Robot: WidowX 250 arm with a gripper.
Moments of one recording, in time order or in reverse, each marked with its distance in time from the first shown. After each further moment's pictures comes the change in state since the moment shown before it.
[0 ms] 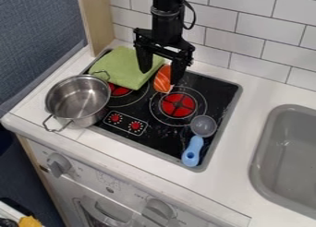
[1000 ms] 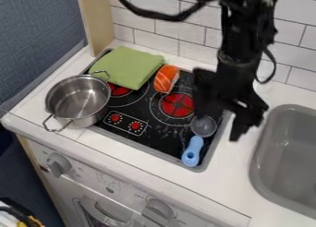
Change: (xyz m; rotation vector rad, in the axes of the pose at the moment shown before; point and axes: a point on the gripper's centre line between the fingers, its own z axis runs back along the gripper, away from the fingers) arm -0.063 -0.136 0.005 -0.029 -0.024 -0.209
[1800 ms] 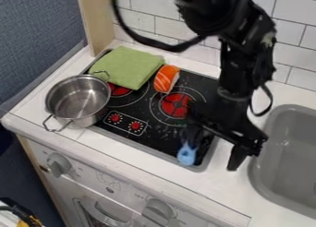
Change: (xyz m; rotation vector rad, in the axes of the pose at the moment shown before) arm -0.024 -0.012 -0.006 0.002 -0.008 0.105
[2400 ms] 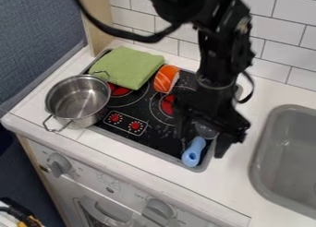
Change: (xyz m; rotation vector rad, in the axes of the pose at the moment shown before) arm 0.002 0.030 -0.008 0.014 0.003 0.055
